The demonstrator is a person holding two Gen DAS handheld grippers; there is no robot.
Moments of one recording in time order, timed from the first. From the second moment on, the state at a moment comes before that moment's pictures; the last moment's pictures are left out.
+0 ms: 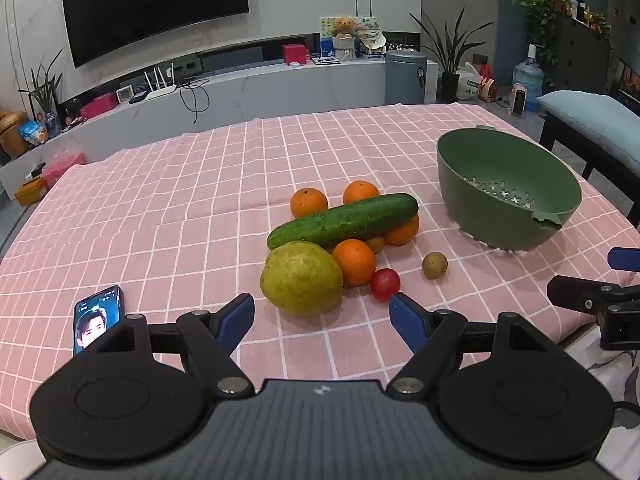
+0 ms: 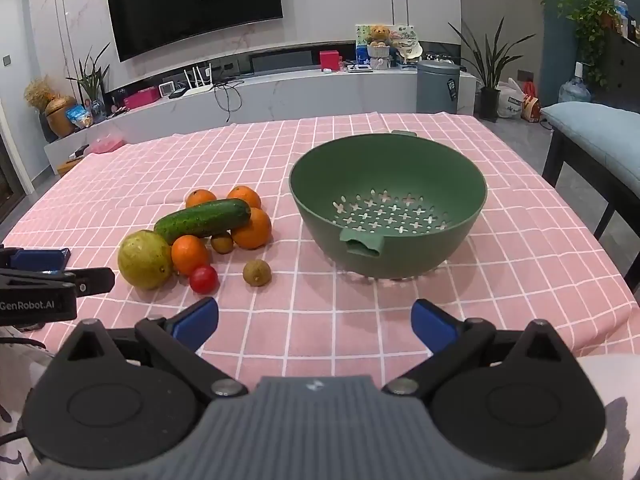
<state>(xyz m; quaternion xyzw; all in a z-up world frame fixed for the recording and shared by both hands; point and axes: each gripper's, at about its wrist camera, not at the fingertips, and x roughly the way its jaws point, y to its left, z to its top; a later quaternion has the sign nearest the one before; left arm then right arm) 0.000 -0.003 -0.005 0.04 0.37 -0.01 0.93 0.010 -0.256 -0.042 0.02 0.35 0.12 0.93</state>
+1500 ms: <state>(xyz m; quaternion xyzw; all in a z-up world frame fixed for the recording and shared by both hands) -0.009 0.000 0.002 0.03 0.34 -0.01 0.94 0.002 -0.244 -0.041 -0.02 0.33 0.11 0.94</state>
